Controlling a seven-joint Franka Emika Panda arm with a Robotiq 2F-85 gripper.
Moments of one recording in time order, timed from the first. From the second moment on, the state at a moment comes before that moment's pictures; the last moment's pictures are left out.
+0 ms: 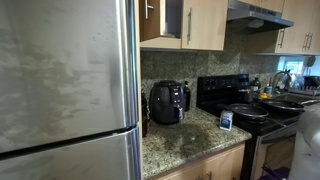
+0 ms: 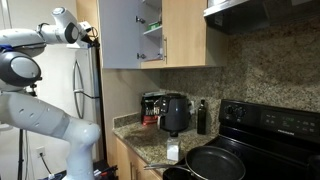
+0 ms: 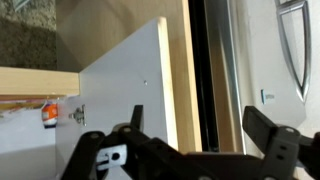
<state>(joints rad) 0.49 -0.88 0.39 -1.98 0.33 2.32 0.05</state>
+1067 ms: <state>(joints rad) 0.60 -0.89 0.29 -1.90 0.59 1.81 0.12</state>
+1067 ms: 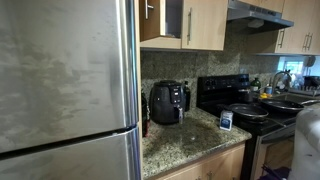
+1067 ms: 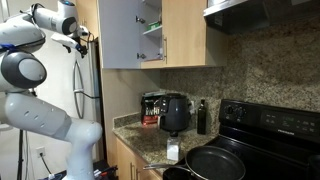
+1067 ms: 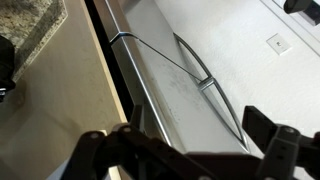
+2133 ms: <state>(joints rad) 0.31 -0.61 0.42 -1.58 0.36 2.16 0.15</state>
